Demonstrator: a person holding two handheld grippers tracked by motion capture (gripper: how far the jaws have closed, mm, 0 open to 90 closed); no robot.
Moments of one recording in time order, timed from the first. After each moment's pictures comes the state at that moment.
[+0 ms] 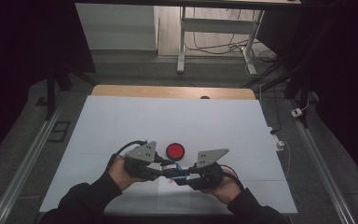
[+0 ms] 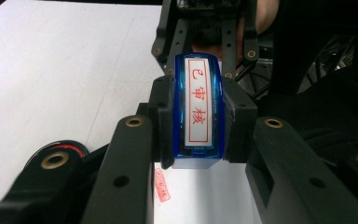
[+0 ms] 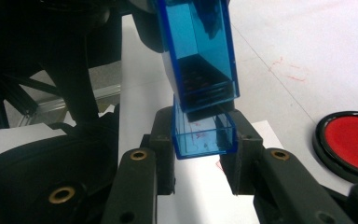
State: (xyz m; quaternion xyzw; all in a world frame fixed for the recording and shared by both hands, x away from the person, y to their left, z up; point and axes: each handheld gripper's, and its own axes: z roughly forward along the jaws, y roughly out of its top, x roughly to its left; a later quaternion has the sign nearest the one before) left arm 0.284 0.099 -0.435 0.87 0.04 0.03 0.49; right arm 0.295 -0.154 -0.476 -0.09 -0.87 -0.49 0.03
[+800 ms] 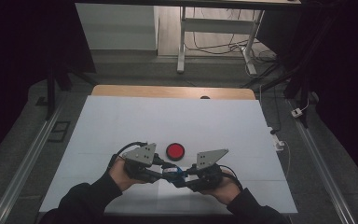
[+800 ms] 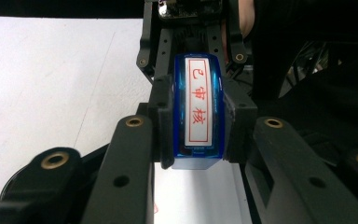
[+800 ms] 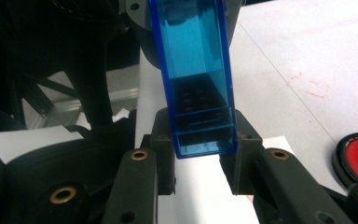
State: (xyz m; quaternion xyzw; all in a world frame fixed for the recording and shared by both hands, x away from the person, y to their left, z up) left arm 0.283 0.100 -0.436 0.86 0.02 0.01 0.51; right arm 0.292 -0.152 -0.472 -0.06 -0.86 -0.51 0.05
